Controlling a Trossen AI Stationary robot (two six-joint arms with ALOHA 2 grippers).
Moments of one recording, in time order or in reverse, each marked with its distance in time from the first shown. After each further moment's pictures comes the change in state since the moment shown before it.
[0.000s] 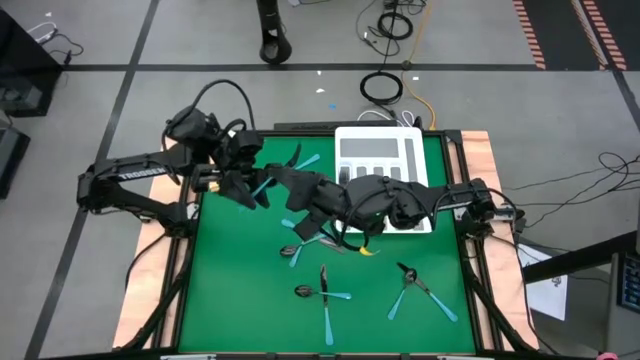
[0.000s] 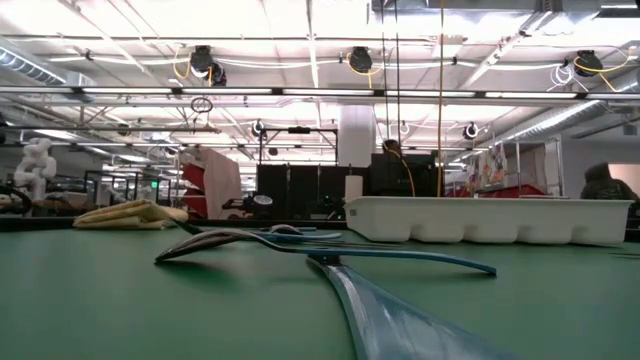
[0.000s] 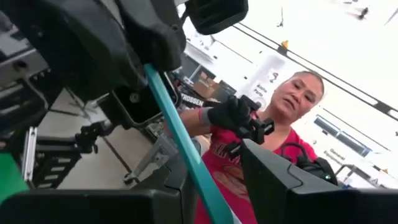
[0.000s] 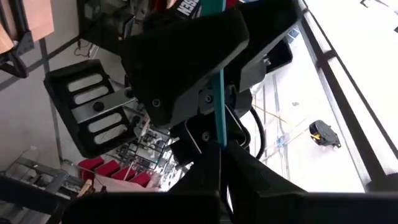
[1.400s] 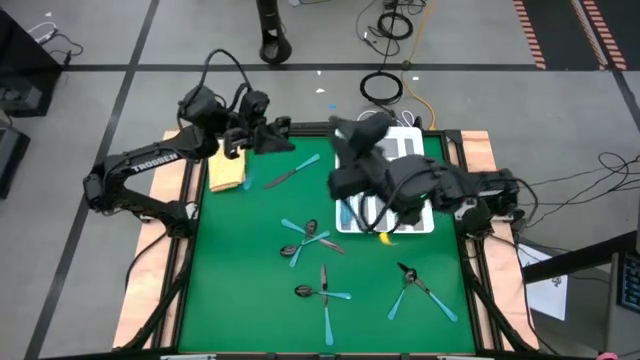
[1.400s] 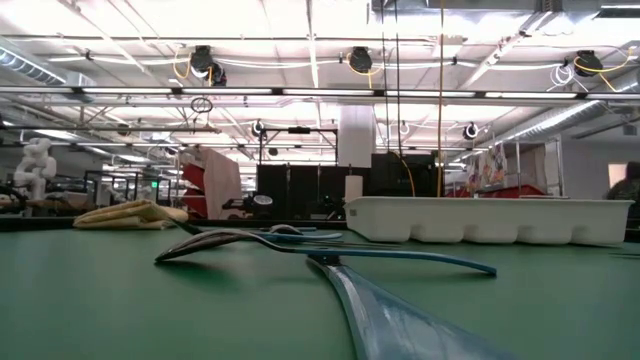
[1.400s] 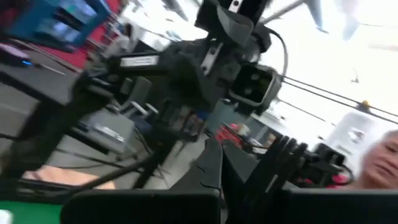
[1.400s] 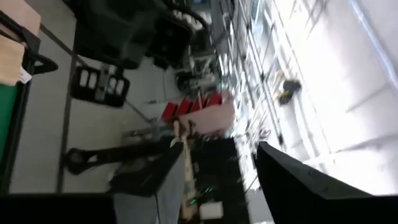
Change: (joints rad) left arm 0.246 0.072 0.002 0.024 -0.191 0.125; right arm 0.009 -0.146 0.000 -0.202 0.433 0.697
